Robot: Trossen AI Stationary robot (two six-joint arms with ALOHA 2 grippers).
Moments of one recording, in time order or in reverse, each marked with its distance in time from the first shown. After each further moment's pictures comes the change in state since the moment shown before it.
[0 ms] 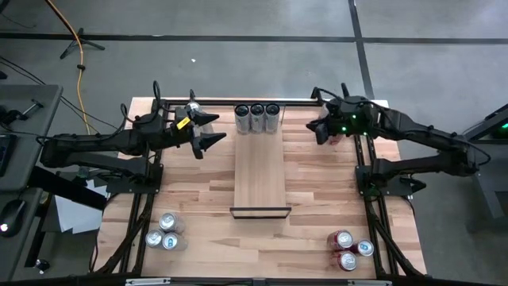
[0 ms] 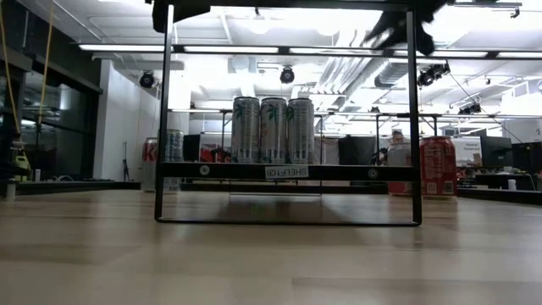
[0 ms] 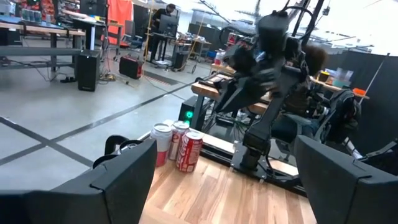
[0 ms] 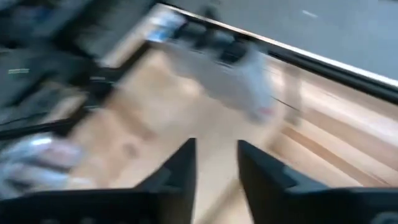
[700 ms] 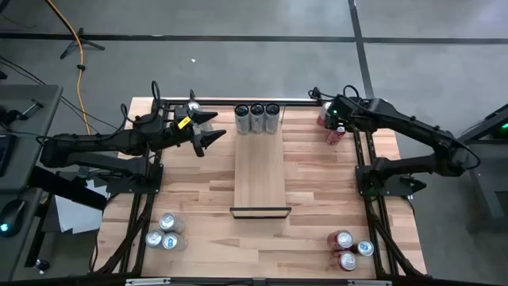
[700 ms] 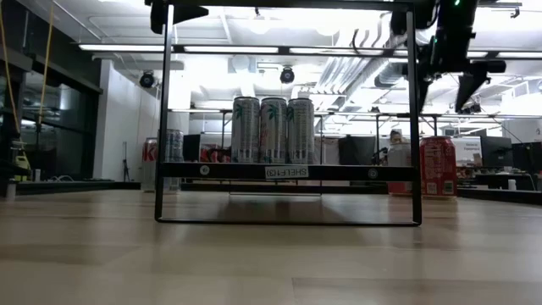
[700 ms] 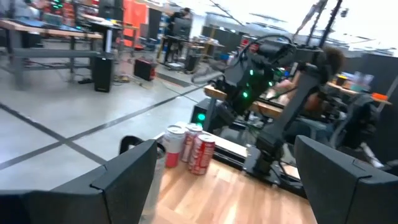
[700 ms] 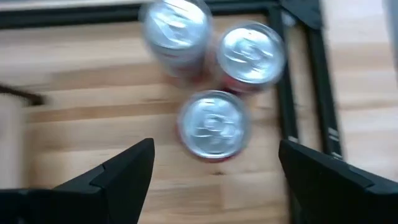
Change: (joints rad) left arm 0.002 0.000 0.001 -0.003 -0.064 0.000; right arm -0.252 0.174 0.000 -0.552 0.315 0.444
